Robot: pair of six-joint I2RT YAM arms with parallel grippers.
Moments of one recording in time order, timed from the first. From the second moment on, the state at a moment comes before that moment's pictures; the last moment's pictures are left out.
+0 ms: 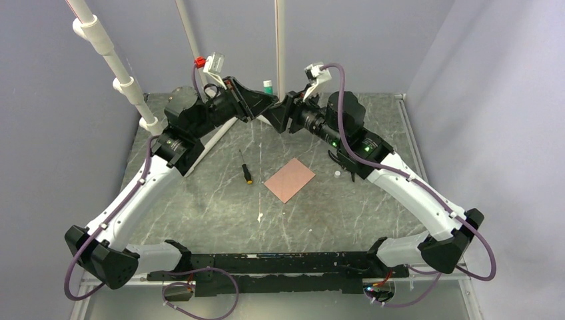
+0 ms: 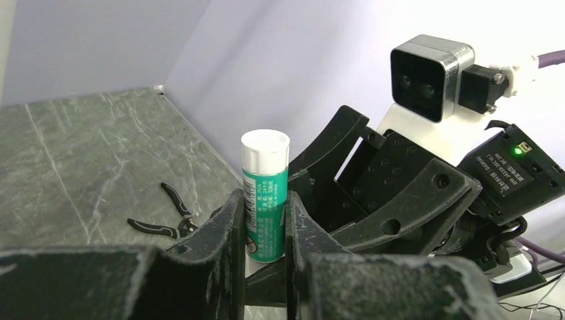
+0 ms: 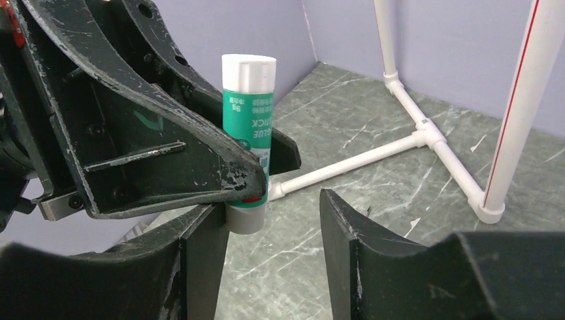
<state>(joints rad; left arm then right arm) -0.54 1.24 1.34 0.09 0.41 -0.75 0.78 1.31 1.46 -0.16 -0.05 0.37</state>
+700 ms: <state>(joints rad) -0.50 1.25 1.49 -0.17 0.49 -0.77 0.78 1.27 1.44 -0.20 -0.12 0.16</state>
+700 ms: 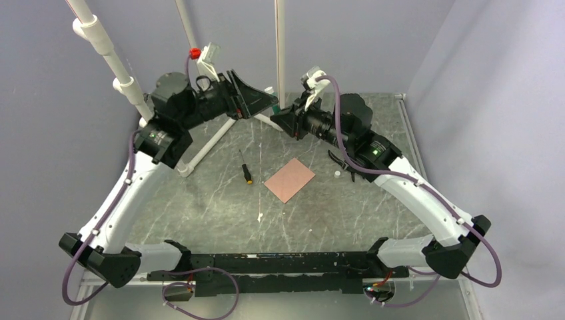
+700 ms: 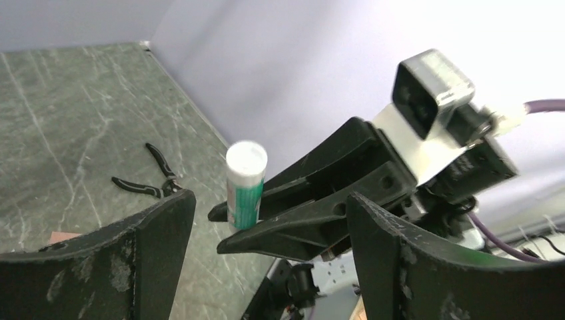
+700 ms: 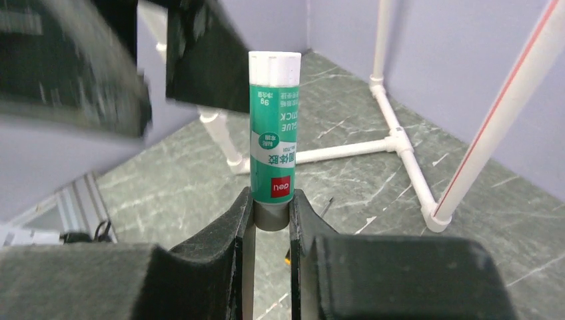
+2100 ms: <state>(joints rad) -0.43 1.40 1.57 -0.57 0.95 -0.69 0.78 1.39 1.69 -0.79 -0.35 -0.21</state>
